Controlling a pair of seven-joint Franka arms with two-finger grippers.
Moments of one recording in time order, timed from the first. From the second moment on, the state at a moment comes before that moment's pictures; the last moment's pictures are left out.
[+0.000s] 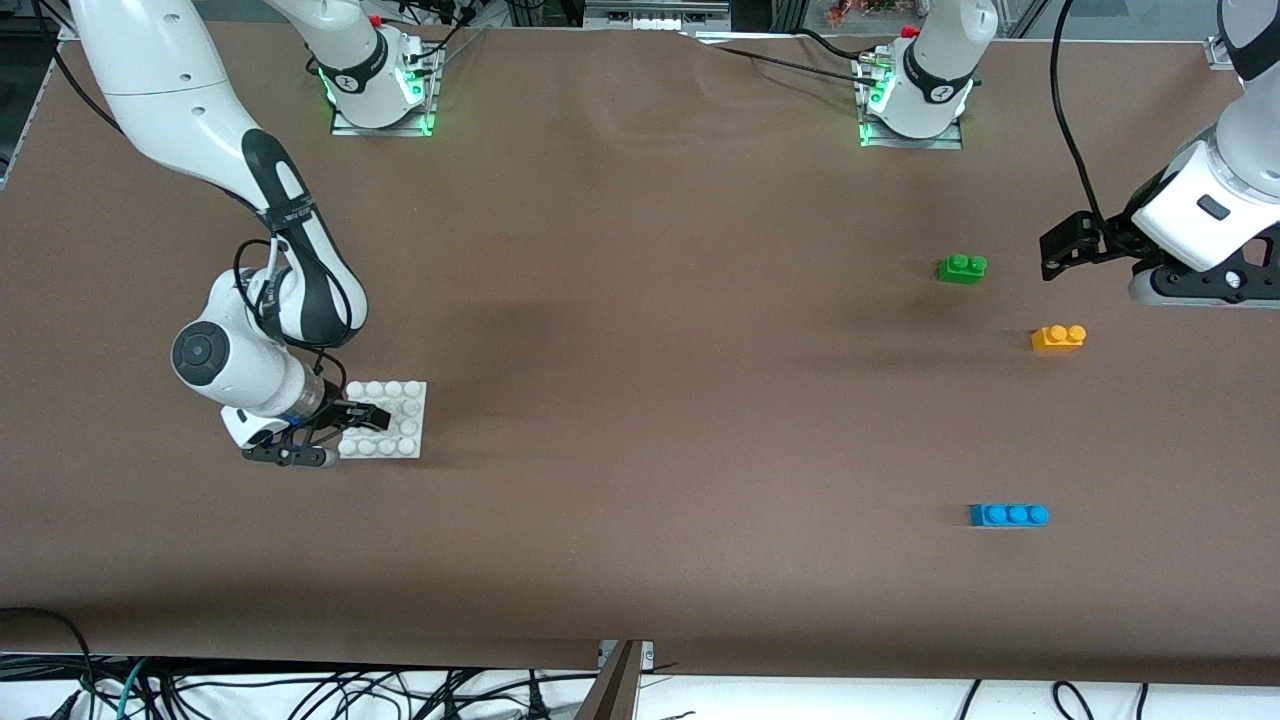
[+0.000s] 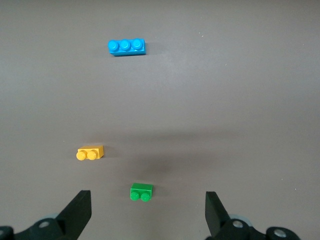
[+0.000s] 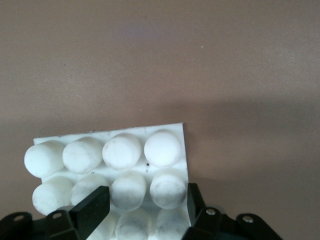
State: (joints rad) left arm -0.04 0.08 -0.05 -1.54 0.04 1.57 -0.07; right arm 0.13 0.65 -0.04 -1.81 0.14 2.48 0.08
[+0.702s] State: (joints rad) left arm -0.04 0.08 -0.05 -1.54 0.04 1.57 -0.07; right arm 0.16 0.65 -0.02 -1.81 0.17 2.50 0.13
